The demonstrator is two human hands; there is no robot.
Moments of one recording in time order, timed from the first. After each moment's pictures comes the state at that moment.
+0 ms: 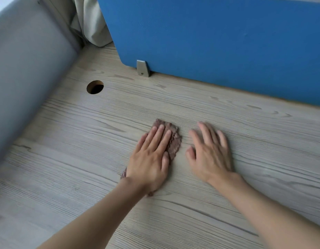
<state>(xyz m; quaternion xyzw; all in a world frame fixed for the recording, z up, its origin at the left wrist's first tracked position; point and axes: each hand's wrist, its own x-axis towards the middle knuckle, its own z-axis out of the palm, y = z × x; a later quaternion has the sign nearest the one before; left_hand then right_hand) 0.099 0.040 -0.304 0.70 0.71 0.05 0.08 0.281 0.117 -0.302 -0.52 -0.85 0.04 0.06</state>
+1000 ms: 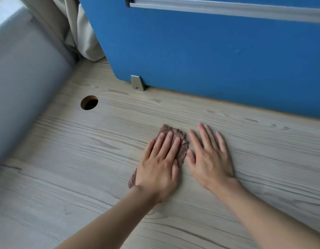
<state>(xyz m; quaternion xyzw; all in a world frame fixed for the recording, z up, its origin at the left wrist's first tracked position) 0.121 0.077 -0.301 0.71 0.70 0.05 0.09 0.281 0.150 -0.310 -0.53 -0.85 0.04 0.06</state>
